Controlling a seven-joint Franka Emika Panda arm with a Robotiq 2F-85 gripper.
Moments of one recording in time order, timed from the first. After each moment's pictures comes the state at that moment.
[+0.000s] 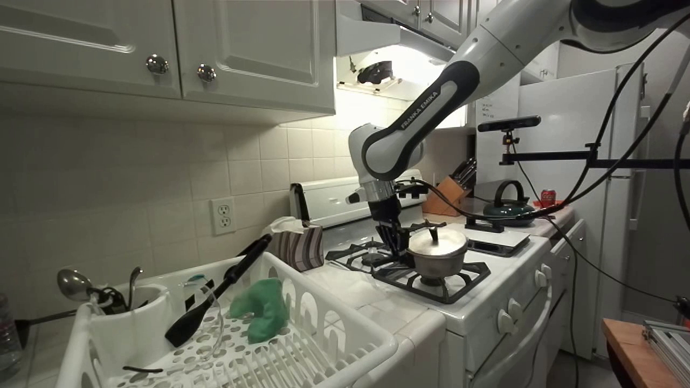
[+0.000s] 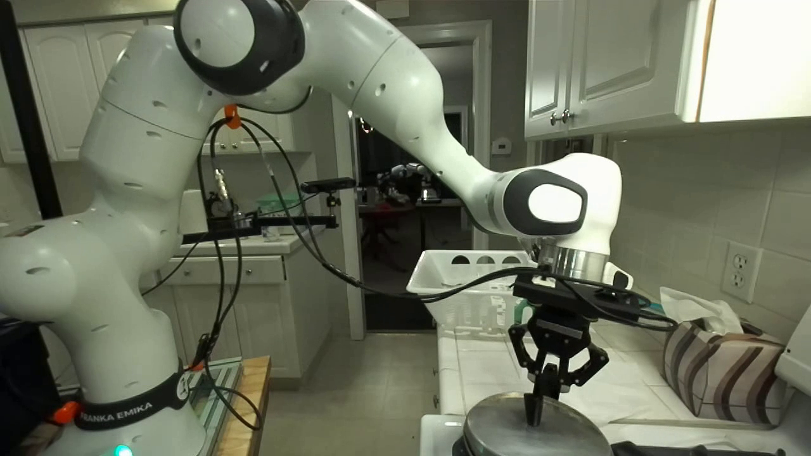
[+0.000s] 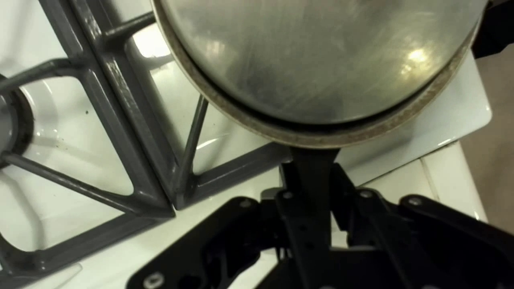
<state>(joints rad) -0.14 0.52 -0.08 -1.76 -0.18 2.07 -0.92</state>
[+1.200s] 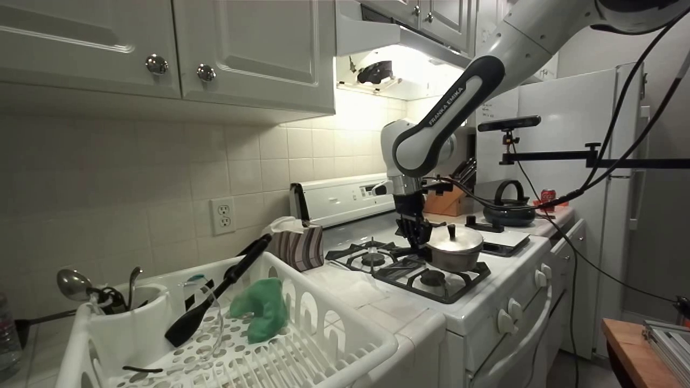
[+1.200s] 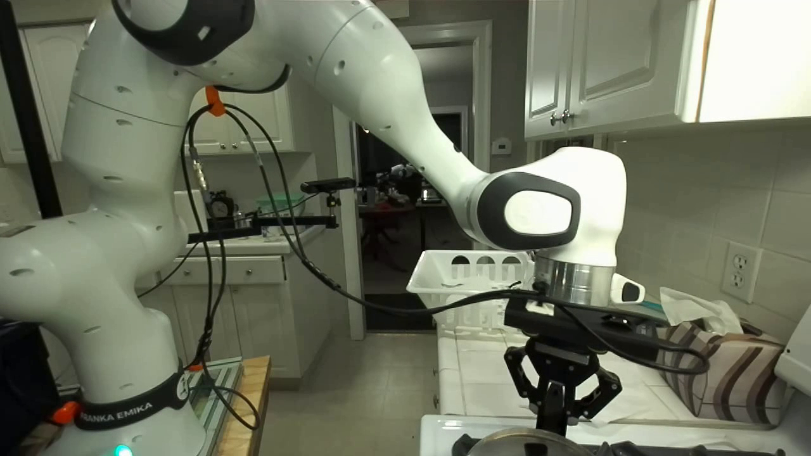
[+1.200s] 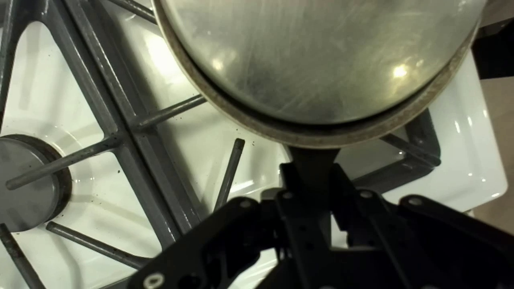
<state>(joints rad) -0.24 0.41 -0.09 -1.94 -0.17 2.23 -1.05</state>
